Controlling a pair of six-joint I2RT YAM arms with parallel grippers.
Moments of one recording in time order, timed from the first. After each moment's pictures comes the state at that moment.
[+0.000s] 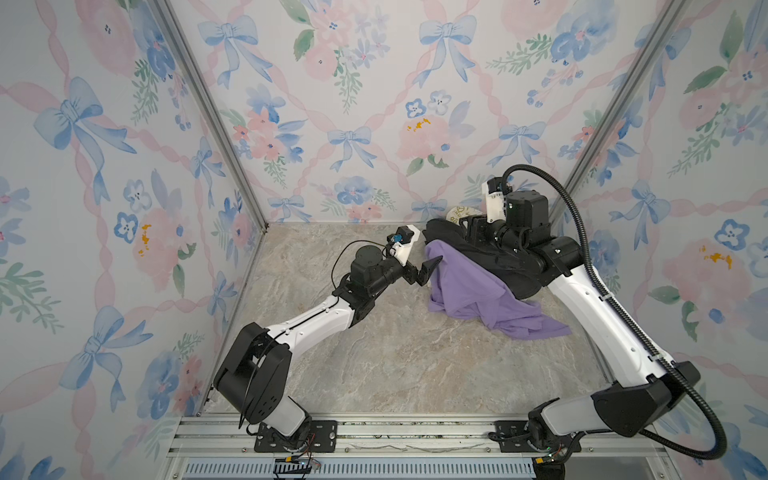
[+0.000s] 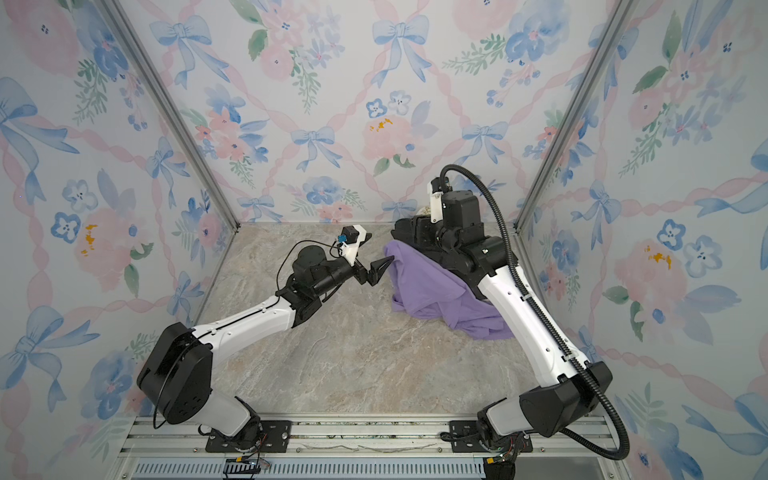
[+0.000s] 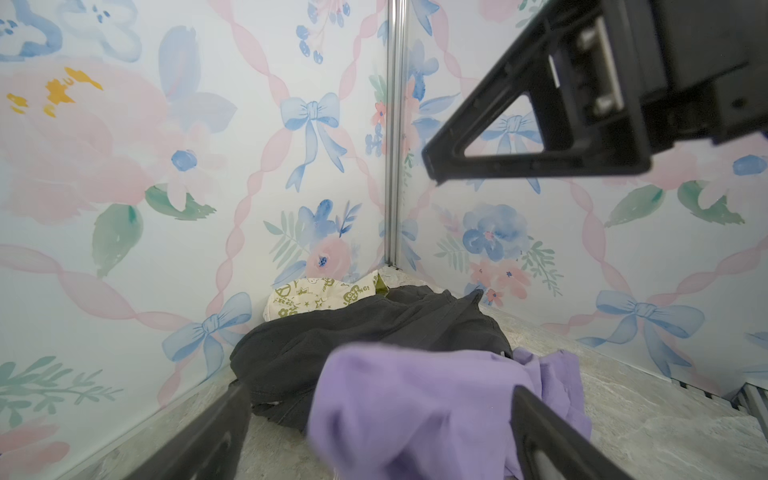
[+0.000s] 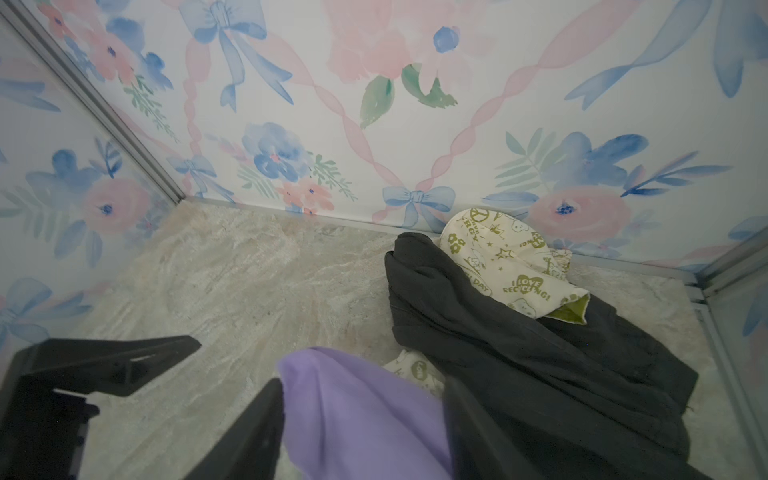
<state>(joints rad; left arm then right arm) -0.63 1.55 1.03 0.56 0.26 0.00 0.43 1.45 1.65 -0.66 0.08 0.14</state>
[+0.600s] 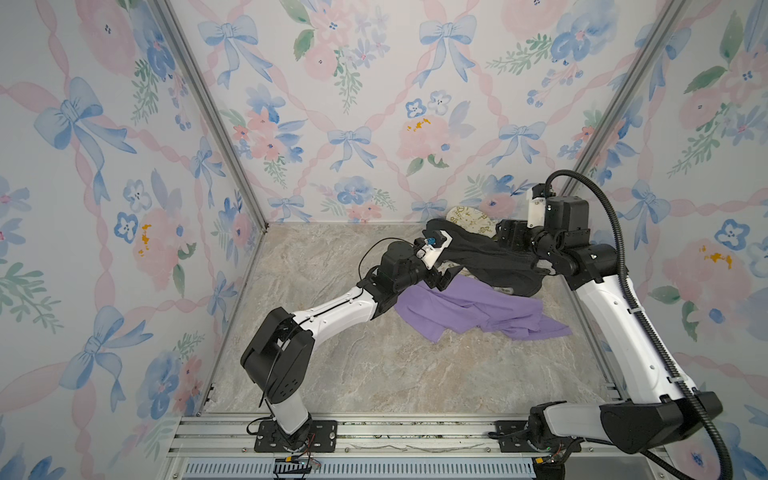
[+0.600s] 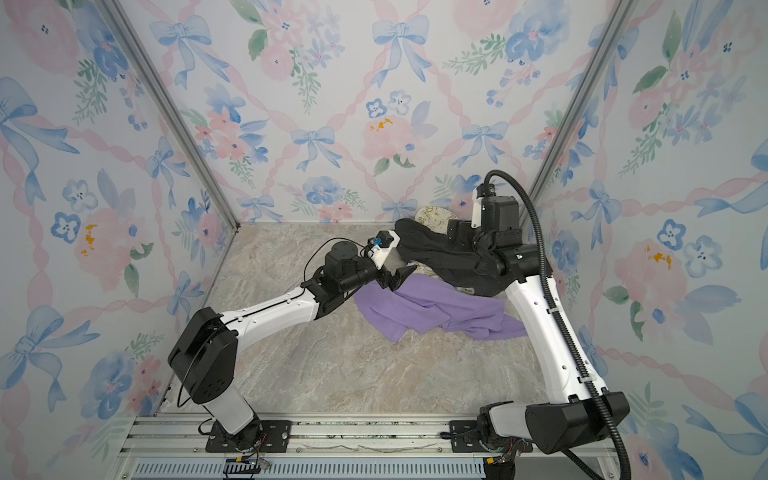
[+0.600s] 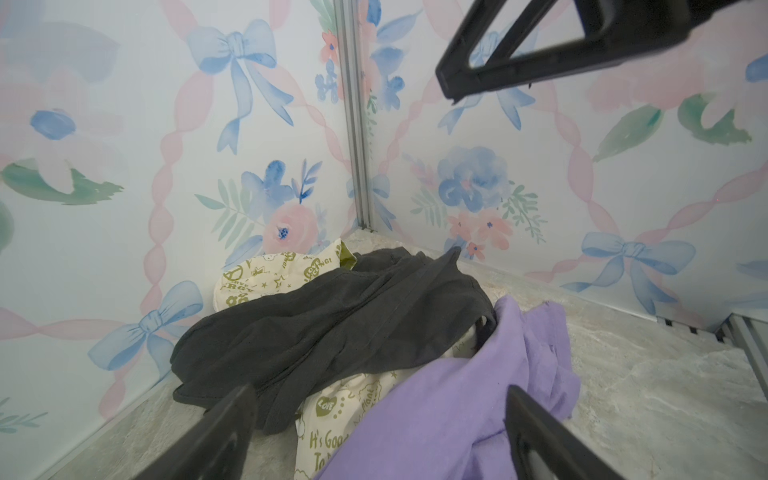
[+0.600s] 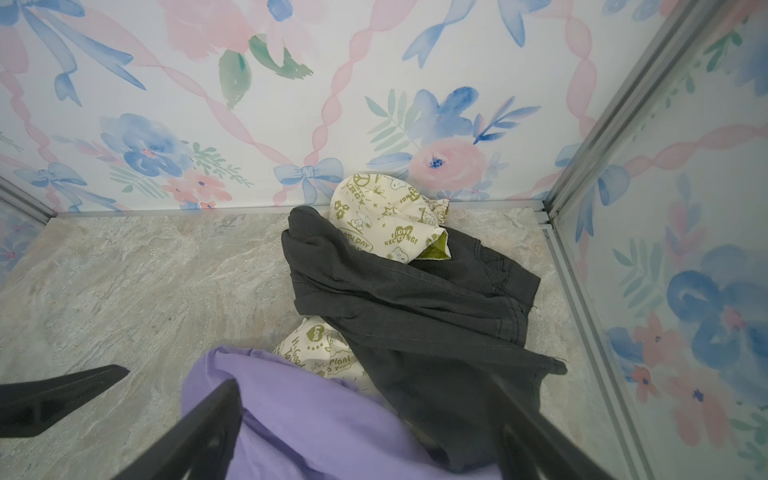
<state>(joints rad) -0.76 1.74 1.28 0.30 0.22 0.14 0.19 1.34 1.56 -0.76 0.11 0.16</state>
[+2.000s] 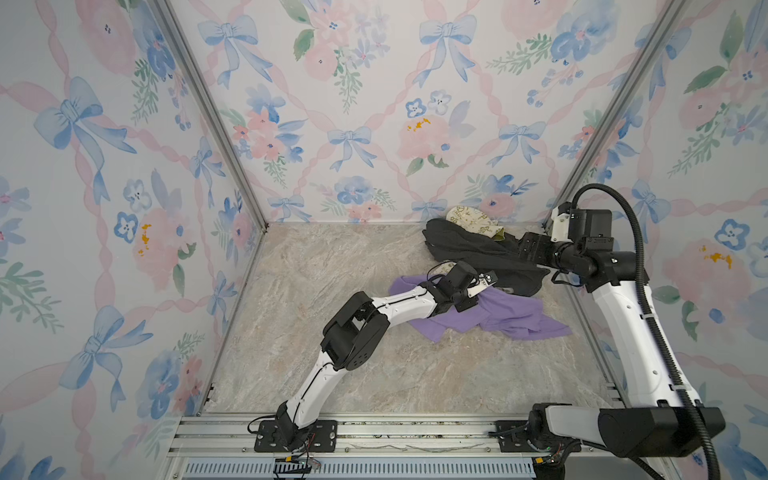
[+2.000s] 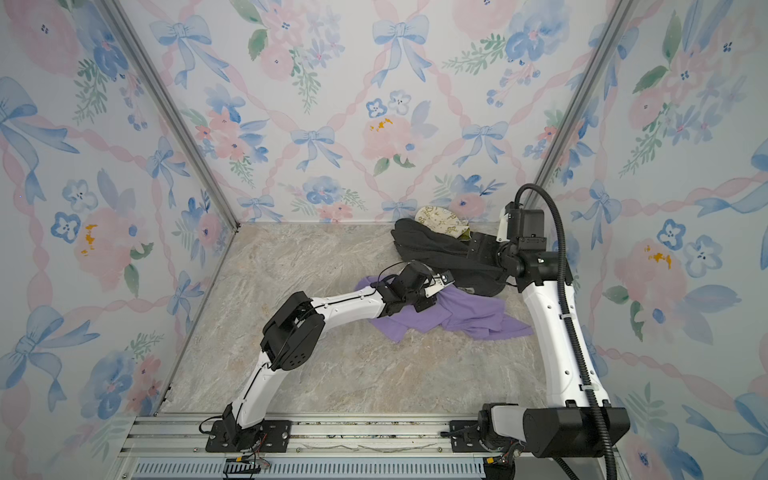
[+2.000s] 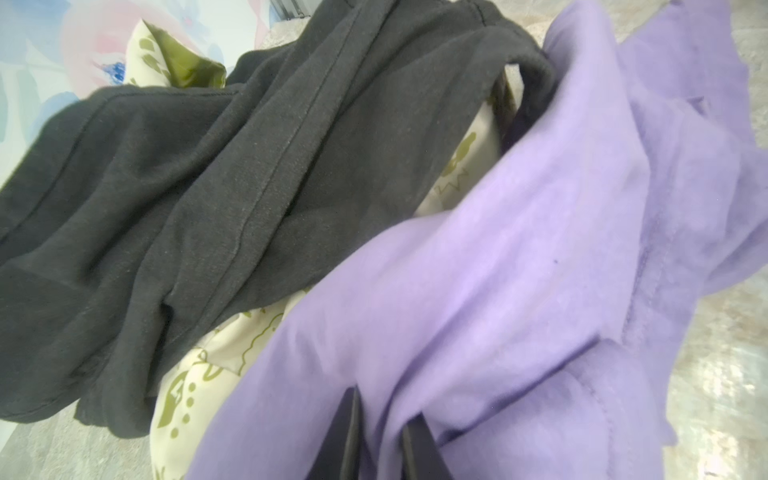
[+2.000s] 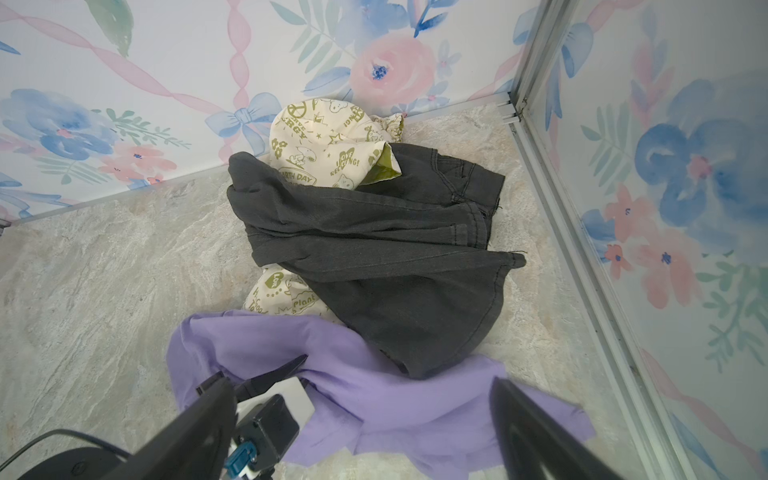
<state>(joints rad) -0.93 2.26 1.74 -0.10 -0.05 0.41 0.01 1.30 1.51 -0.91 -0.01 0.22</state>
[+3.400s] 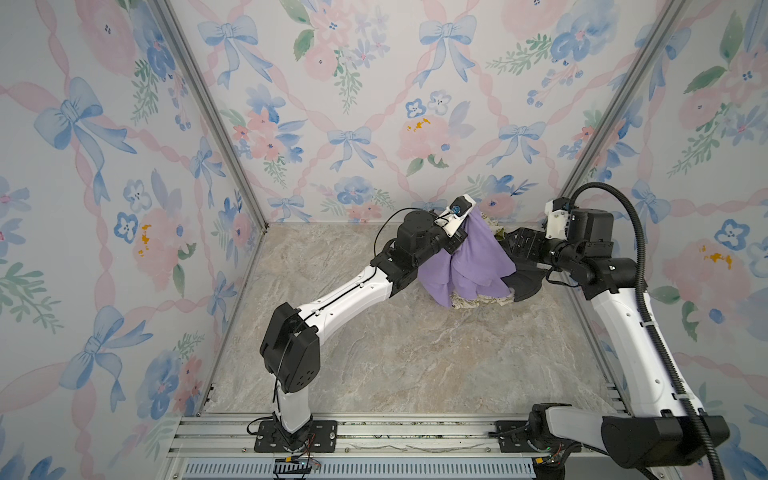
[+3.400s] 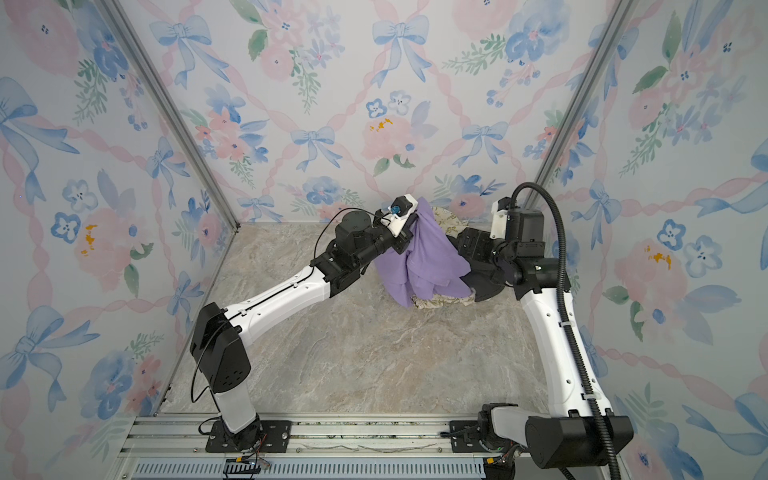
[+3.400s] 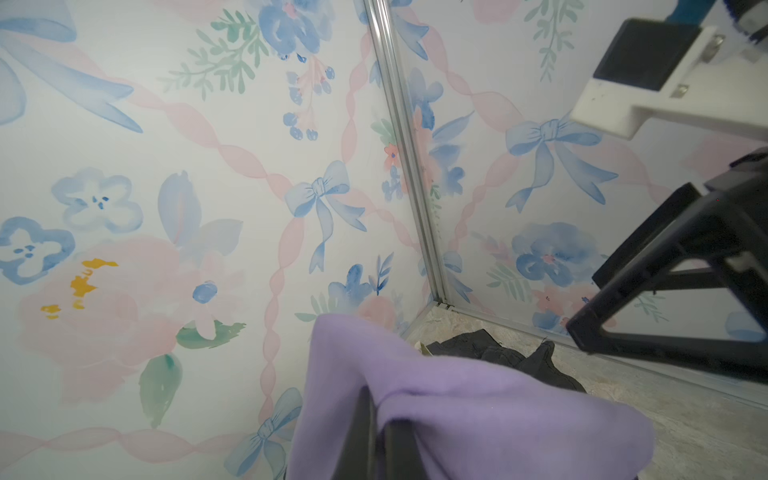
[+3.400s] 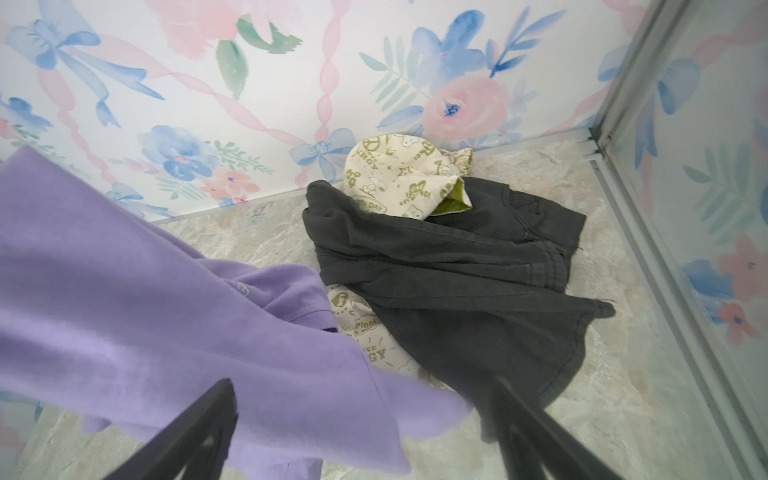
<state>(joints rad) -0.79 1.80 1.63 0.24 0.02 0.28 0.08 1.26 1.46 -0.75 -0.17 0.24</state>
